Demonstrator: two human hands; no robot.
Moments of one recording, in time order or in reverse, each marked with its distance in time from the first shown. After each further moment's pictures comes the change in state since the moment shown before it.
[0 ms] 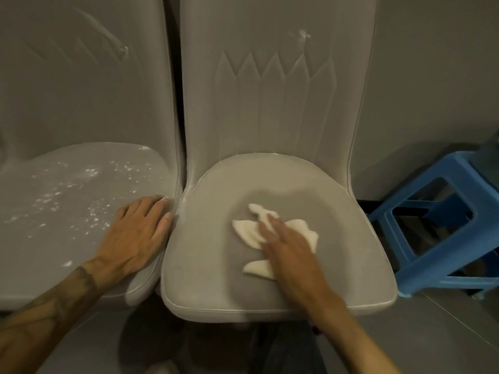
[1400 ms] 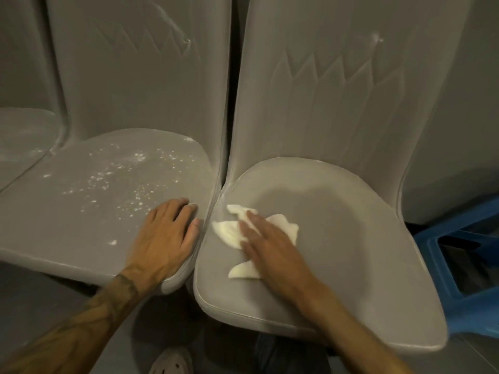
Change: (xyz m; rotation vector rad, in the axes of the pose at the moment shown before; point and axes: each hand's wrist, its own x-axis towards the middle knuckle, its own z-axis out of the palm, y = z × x) left_hand -0.027 -0.014 0.020 -0.002 0.086 -0.114; right_hand 0.059 -0.046 0.048 -0.038 -0.189 -0.253
